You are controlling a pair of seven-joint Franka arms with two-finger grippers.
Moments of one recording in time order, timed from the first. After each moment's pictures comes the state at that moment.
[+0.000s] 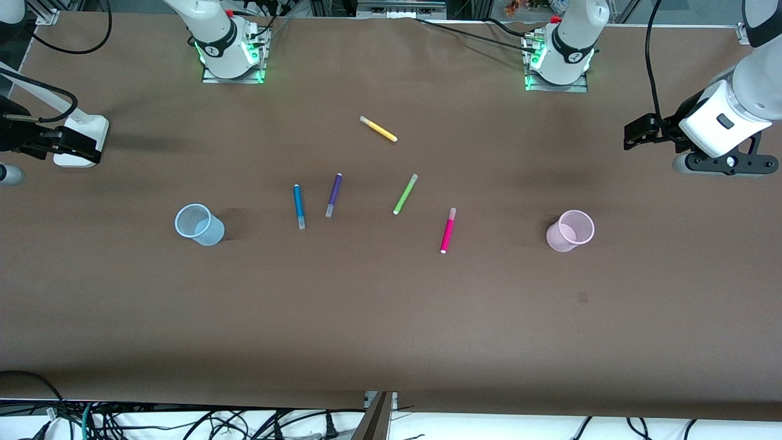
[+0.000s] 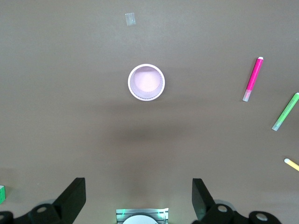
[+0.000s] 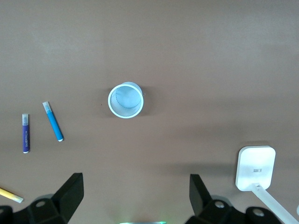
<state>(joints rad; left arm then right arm) -0.05 0.05 -0.03 -1.59 -0.02 1.45 -0.06 -0.02 0.12 0.00 -1.48 -0.03 1.48 0.02</state>
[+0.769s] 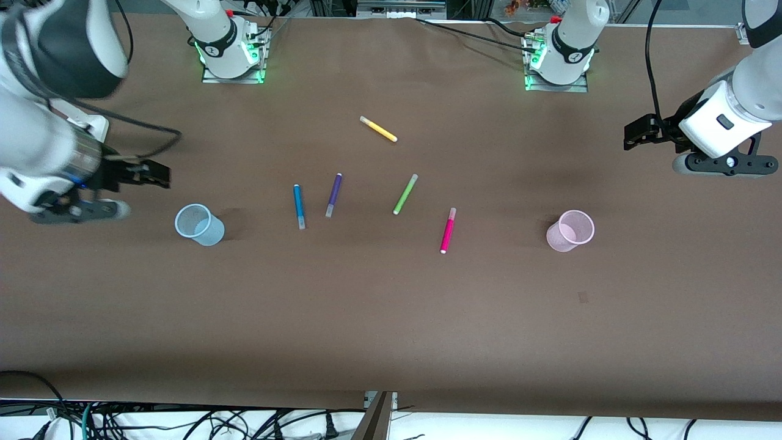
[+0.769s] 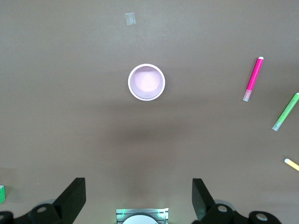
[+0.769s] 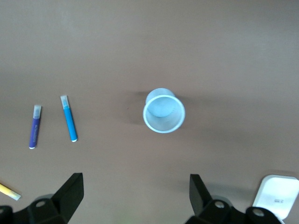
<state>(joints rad) -0.05 0.05 -0.03 -1.59 -0.02 1.45 -0.06 0.15 0.29 0.01 -1.48 -0.03 1.57 0.03</state>
